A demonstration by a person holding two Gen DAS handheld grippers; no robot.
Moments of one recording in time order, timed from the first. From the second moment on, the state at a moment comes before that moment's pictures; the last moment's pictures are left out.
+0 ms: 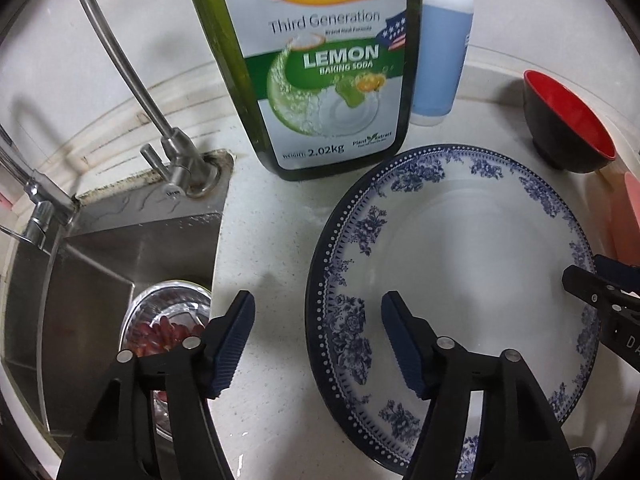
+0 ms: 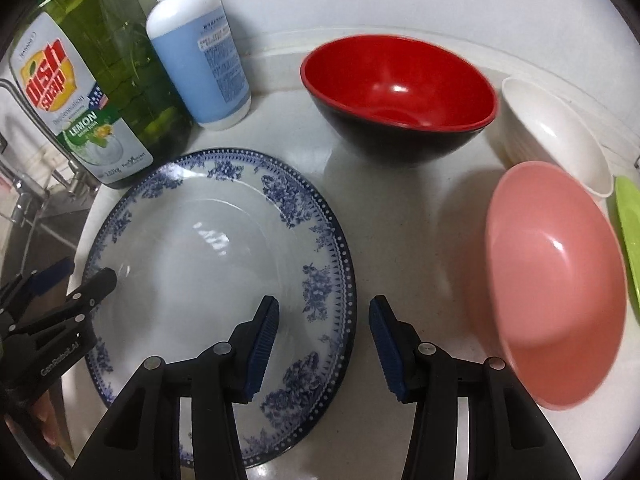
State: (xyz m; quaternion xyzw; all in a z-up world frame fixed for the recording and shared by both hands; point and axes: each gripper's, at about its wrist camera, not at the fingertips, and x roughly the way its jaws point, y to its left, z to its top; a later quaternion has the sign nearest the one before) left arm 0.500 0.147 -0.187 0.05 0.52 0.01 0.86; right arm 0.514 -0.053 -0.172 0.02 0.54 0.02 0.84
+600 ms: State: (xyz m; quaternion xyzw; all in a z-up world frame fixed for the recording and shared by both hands) left arm 0.502 0.140 -0.183 0.05 0.51 -0.01 0.86; right arm 0.520 -0.050 -0.169 0.00 0.55 0.04 0.84
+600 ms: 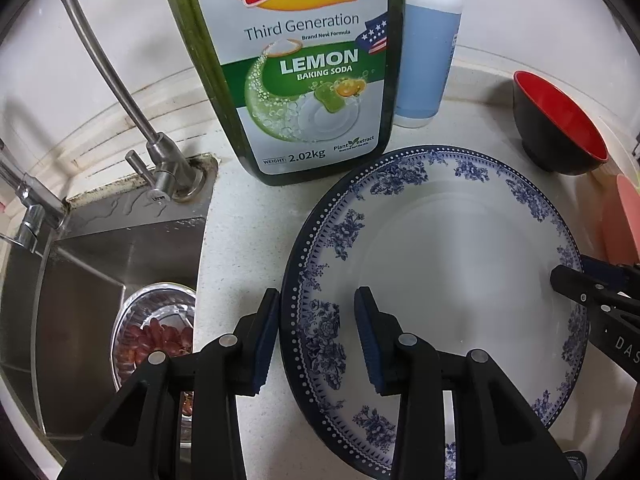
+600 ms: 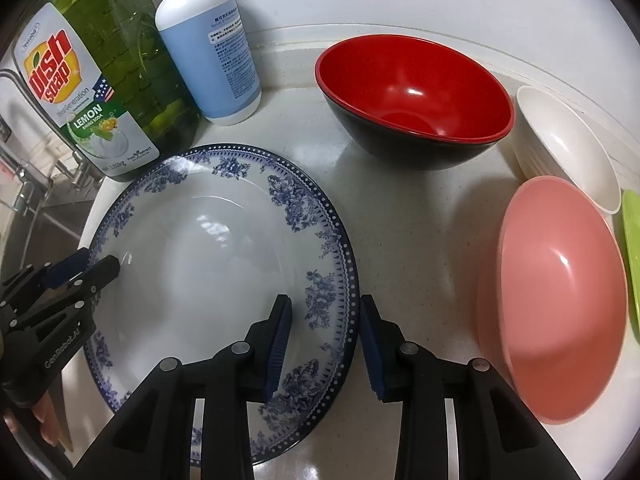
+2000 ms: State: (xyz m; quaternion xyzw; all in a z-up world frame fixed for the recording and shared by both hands) left arm 0.313 0.139 -0.103 0.02 0.51 -0.01 0.86; right arm 0.351 -0.055 -0.081 -0.01 0.53 0.04 0.85
